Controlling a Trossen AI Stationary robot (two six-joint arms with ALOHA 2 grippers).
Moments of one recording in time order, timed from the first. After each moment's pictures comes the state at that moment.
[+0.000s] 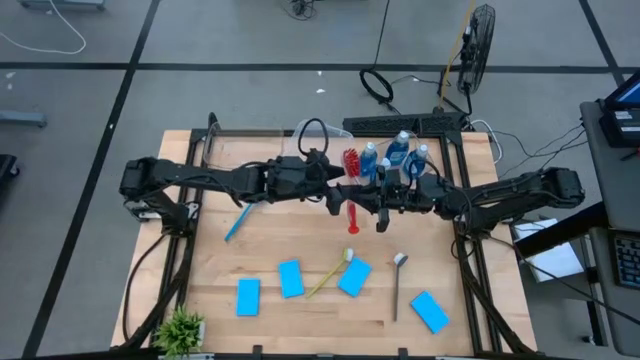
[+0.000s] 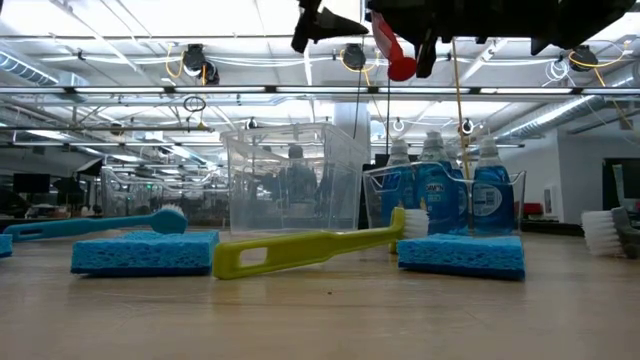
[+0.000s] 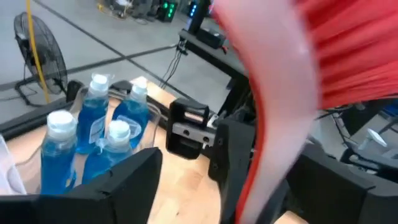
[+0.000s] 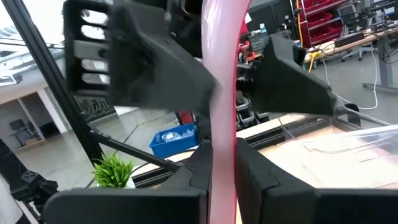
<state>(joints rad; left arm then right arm) 0.01 1.63 1.33 0.13 -0.23 -0.50 -0.01 1.19 0.57 0.74 0.05 0.35</state>
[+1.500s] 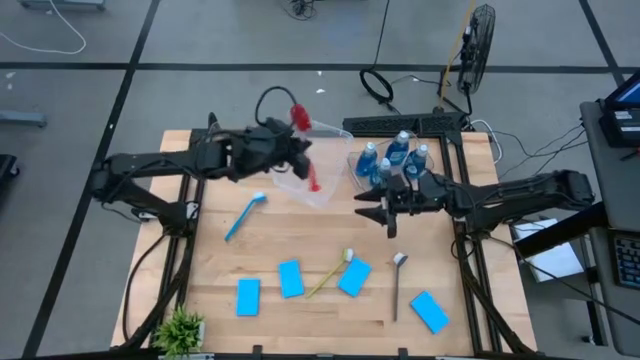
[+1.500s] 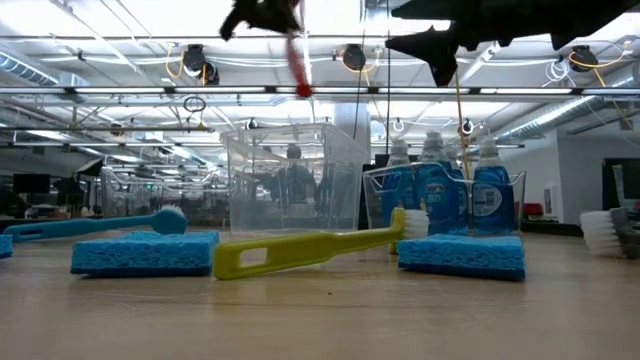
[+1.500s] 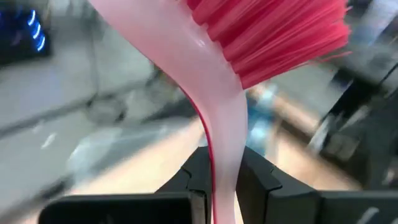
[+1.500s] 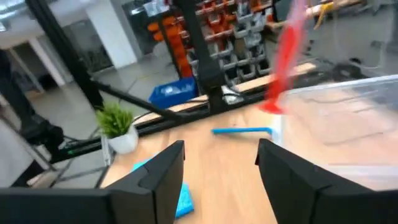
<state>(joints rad) 0.14 1.37 1.34 -0.37 -0.46 -0.45 0.00 1.06 0.57 0.40 -0.04 0.33</state>
